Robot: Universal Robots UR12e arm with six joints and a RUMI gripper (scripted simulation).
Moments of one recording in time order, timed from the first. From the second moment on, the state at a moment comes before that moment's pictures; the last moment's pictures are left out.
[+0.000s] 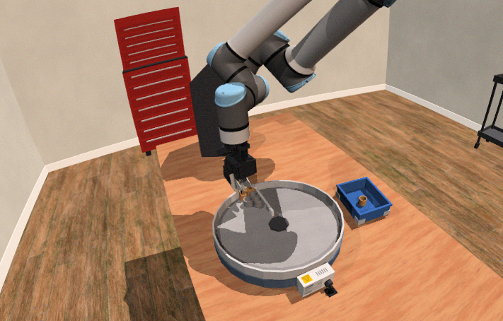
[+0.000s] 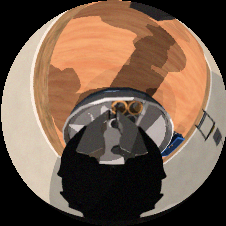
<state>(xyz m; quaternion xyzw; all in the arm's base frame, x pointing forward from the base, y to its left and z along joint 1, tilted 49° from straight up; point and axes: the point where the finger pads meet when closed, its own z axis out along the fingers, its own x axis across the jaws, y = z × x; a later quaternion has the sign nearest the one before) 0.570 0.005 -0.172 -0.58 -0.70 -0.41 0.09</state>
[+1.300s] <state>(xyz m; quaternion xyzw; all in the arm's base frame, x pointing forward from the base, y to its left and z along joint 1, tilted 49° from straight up) 0.578 0.021 -0.187 -0.58 -0.70 -0.41 0.09</state>
